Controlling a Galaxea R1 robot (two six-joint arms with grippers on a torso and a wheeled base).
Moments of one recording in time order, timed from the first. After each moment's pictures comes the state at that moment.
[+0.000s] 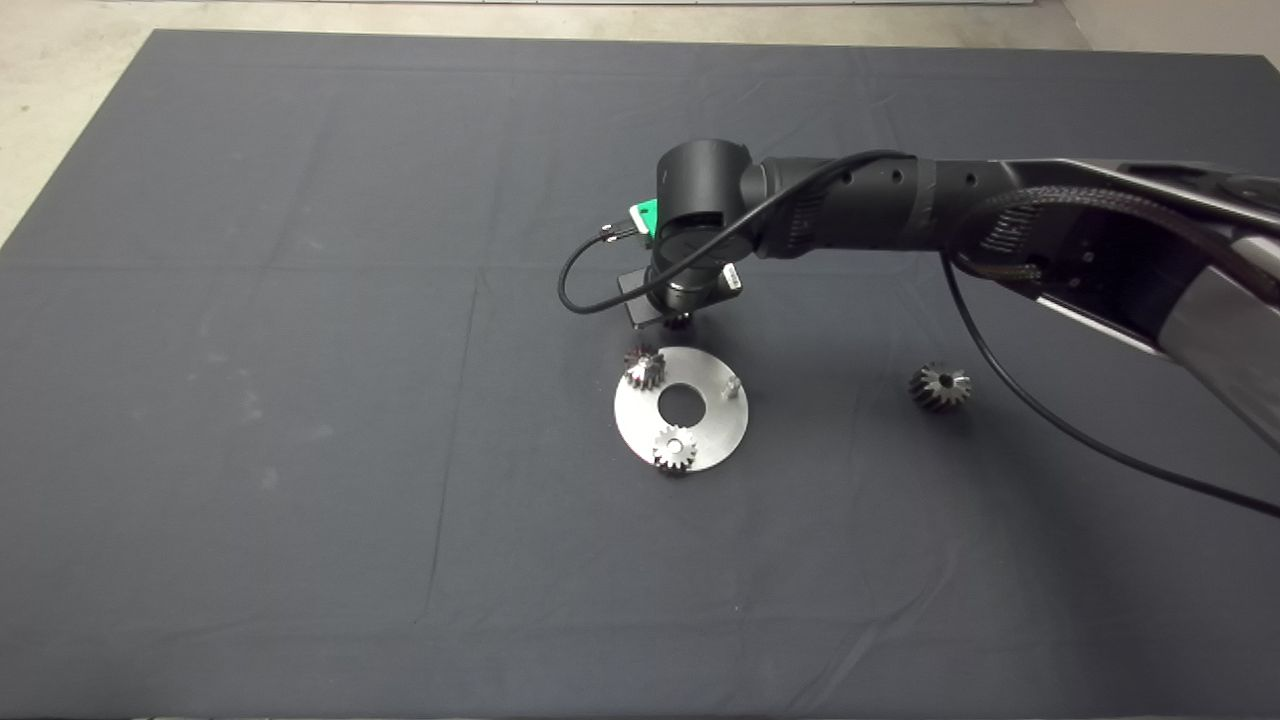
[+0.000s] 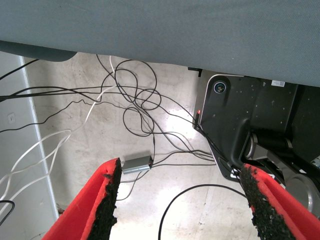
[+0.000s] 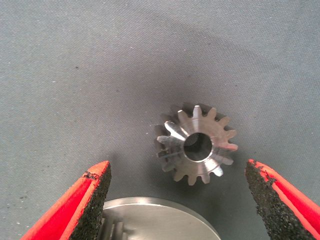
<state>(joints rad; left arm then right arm) -0.40 1.23 -0.30 0.28 1.48 -1.08 0.32 3.00 -1.52 -0.64 -1.53 1.23</state>
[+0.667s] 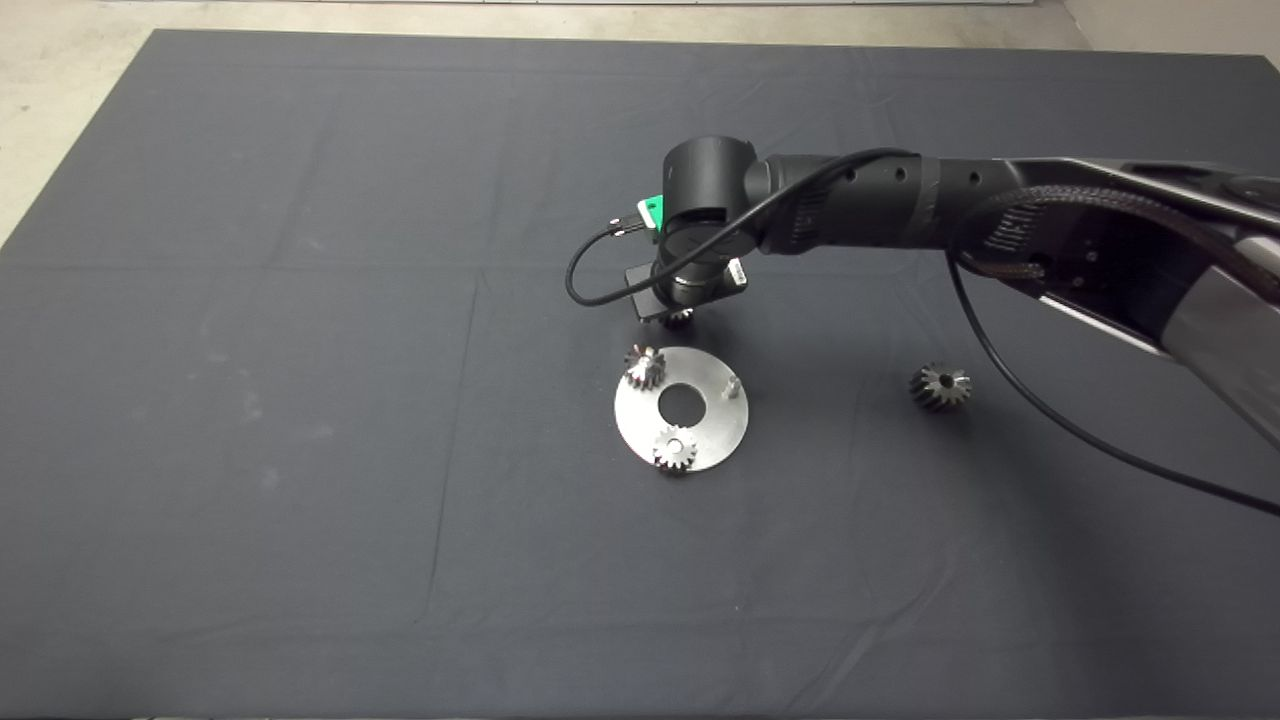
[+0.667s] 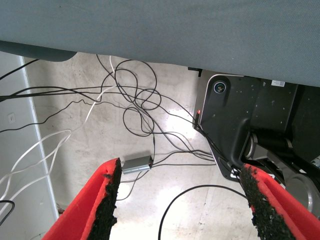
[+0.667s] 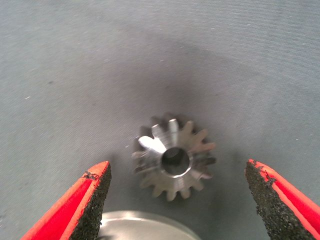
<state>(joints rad) -0.40 1.23 -0.30 0.28 1.48 -1.08 0.32 2.99 -1.55 -0.65 -1.53 1.23</state>
